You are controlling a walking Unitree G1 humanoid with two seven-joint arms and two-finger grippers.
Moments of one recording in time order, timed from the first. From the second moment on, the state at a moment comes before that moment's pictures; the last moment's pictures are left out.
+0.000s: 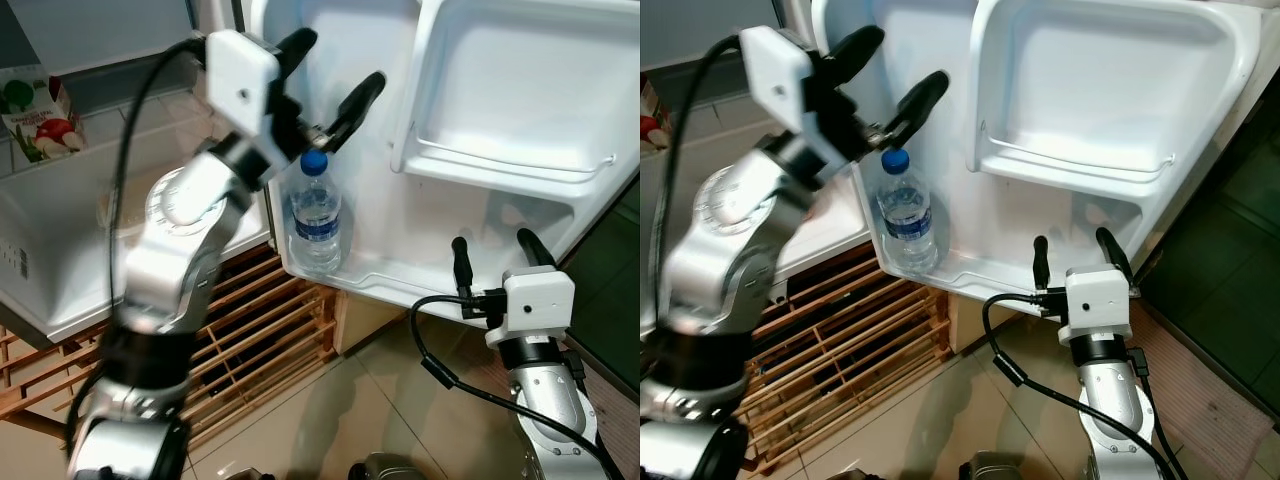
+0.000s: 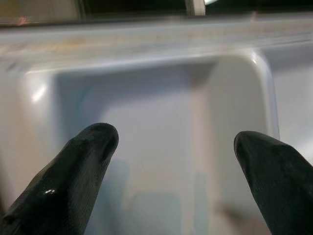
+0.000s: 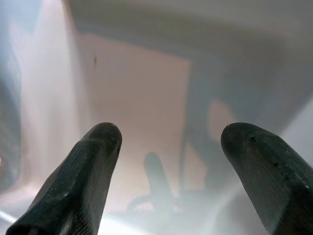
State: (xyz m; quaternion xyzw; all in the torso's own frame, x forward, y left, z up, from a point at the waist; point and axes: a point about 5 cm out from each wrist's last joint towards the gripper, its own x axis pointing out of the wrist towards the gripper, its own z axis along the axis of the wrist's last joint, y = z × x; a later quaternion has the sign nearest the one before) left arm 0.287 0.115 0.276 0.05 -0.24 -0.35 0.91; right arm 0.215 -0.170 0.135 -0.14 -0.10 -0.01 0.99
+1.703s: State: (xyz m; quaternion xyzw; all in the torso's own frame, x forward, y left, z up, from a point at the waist) left arm 0.274 0.156 0.157 0.10 -0.09 -0.07 0.99; right arm 0.225 -0.185 0.112 -0.02 -0.07 -0.03 1.00
